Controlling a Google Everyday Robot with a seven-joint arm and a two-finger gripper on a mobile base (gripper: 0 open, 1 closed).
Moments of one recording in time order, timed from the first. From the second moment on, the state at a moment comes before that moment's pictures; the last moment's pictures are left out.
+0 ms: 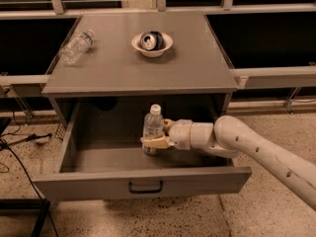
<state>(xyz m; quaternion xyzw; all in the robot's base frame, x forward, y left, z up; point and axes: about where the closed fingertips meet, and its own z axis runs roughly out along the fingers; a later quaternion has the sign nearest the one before) 0.608 0.008 0.671 -0.47 0.64 0.33 0.51</state>
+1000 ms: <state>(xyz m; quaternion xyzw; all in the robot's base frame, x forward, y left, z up) 0.606 0.012 0.668 -0.51 0.64 0.29 0.49</state>
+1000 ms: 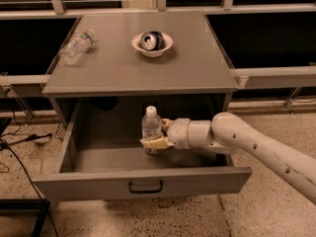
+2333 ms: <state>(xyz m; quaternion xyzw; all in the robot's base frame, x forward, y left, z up) 0.605 0.011 0.666 -0.51 0.64 0.30 0.49</state>
